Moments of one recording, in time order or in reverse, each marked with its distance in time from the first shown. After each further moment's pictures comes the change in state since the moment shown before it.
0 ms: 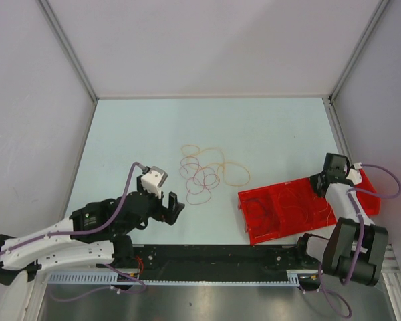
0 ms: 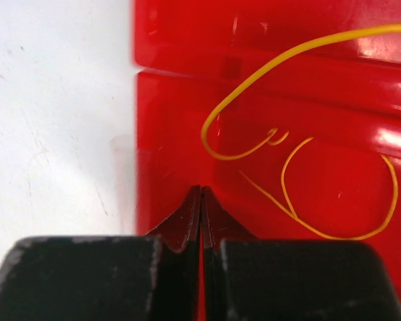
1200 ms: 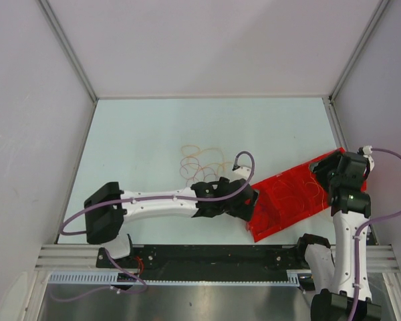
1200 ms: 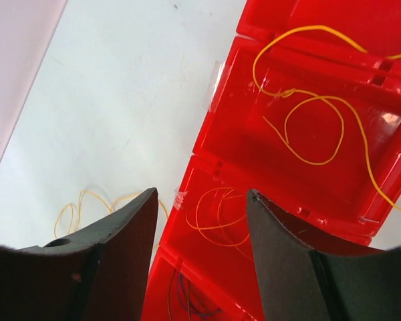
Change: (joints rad) left arm -0.019 1.045 0.397 0.319 0.225 -0.230; right arm 0.018 -0.413 0.199 -0.275 -0.195 -0.240
